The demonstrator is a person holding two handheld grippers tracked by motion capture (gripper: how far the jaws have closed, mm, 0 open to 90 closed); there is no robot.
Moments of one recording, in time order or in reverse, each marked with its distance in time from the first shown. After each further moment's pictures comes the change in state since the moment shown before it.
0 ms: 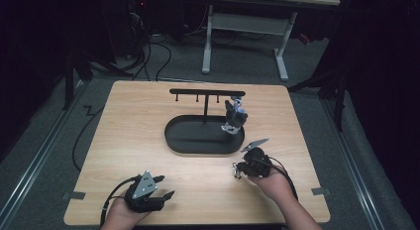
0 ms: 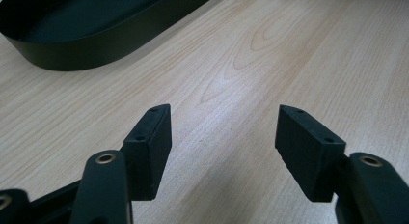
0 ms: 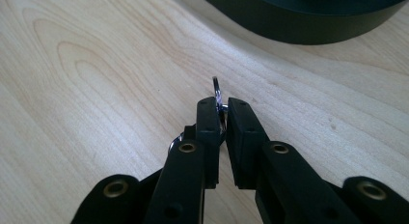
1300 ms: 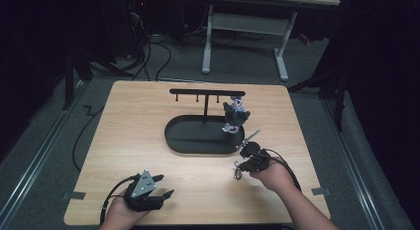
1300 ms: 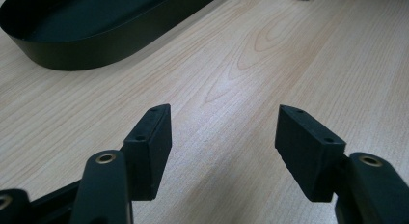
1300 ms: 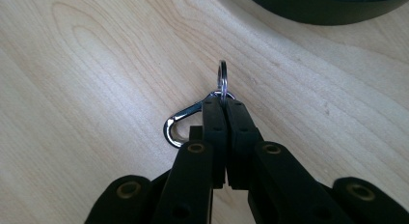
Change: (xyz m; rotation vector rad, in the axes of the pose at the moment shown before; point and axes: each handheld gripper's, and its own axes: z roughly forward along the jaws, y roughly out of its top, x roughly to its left) left arm 0.003 -0.001 0.000 -0.007 0.000 -0.008; right arm -0.001 0.022 -0.009 0.191 0.009 -0.043
